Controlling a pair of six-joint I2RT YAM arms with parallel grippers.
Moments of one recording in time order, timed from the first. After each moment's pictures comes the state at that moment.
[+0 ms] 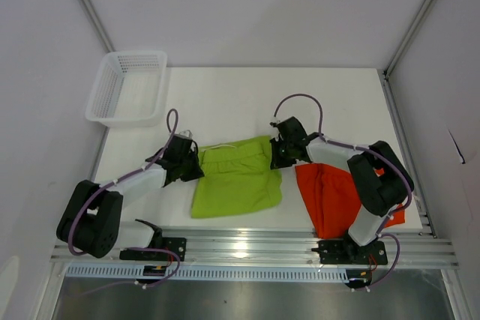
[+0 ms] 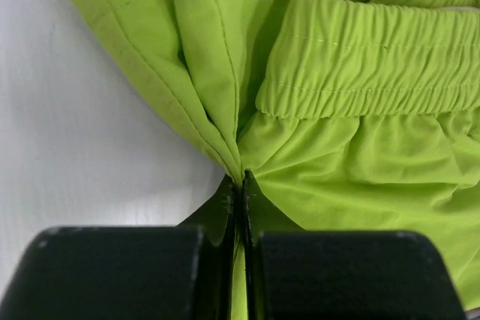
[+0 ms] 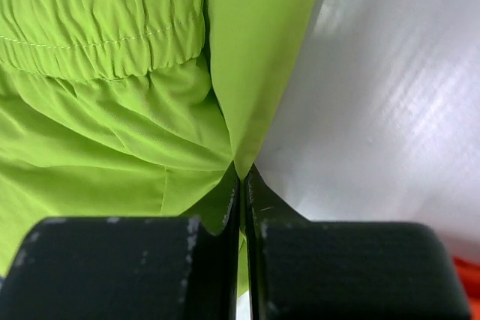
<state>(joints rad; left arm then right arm) -0.36 1.31 0.54 -0.19 0.05 -0.60 0.56 1.73 0.96 -0.23 -0.21 0.37</state>
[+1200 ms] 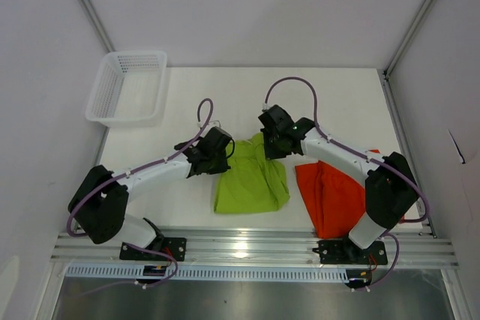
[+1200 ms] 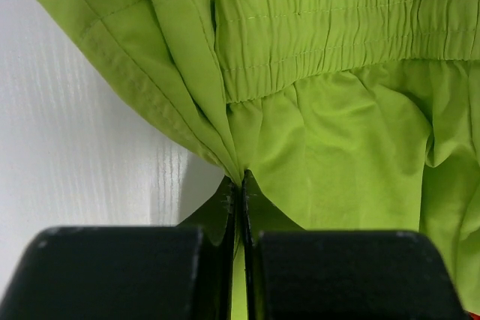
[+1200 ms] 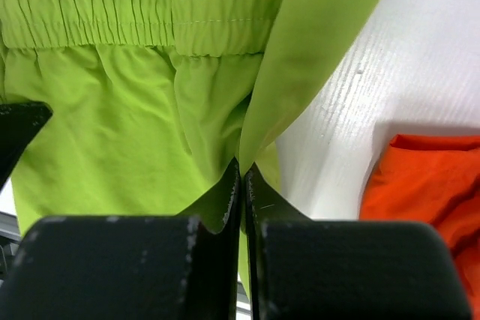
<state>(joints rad) -0.73 1.43 0.87 -0.44 -0.23 -0.81 0.74 1.63 1.26 -0.67 0.12 0.52</state>
